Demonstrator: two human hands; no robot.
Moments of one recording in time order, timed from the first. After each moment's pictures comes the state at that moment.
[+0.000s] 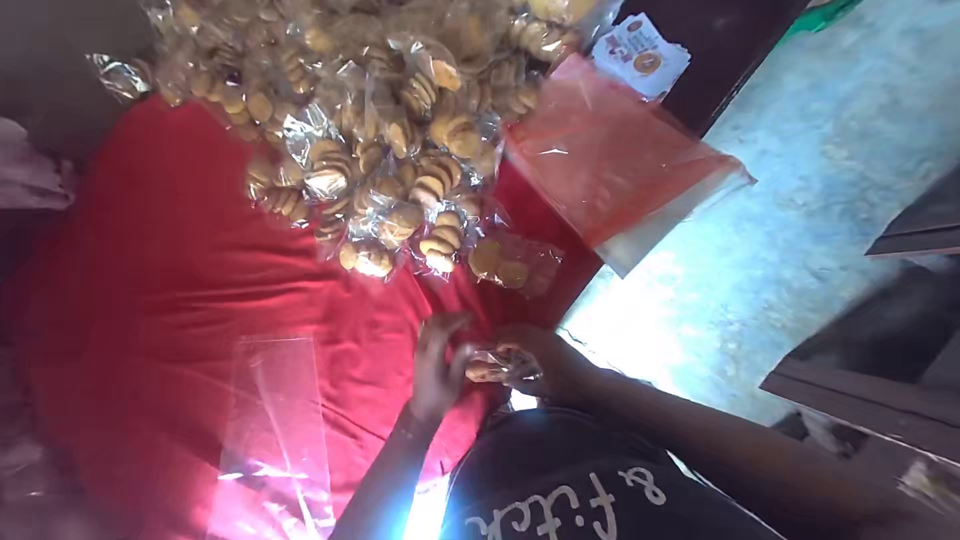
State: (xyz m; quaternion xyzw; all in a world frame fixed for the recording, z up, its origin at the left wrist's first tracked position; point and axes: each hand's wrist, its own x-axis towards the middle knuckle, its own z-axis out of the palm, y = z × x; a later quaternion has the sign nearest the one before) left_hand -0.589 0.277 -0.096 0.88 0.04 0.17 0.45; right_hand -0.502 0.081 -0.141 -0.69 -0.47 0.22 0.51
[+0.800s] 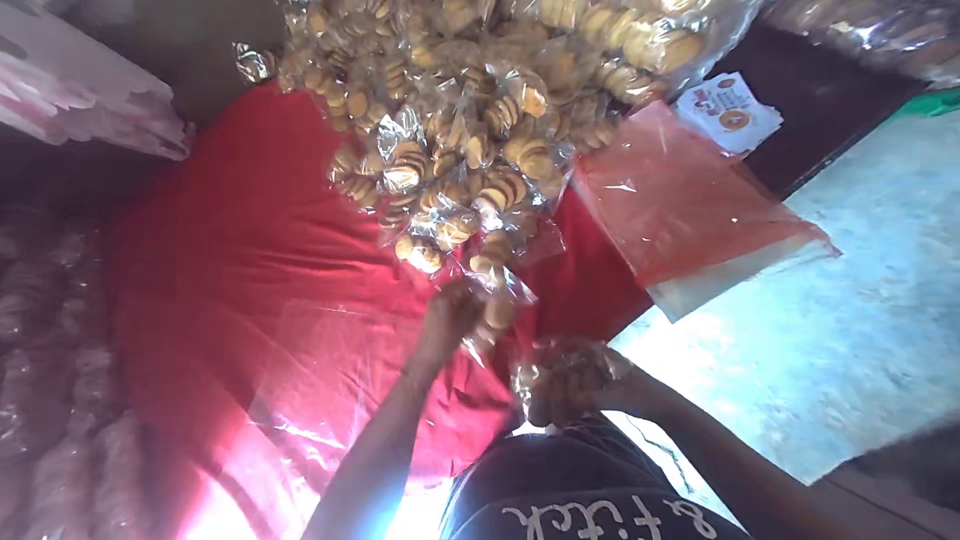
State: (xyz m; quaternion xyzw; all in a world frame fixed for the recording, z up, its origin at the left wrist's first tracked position) left_hand -0.554 0.325 -0.057 0.87 0.22 0.01 0.45; right_hand -0.464 0.059 -0.122 -0.51 -0.28 0.53 0.62
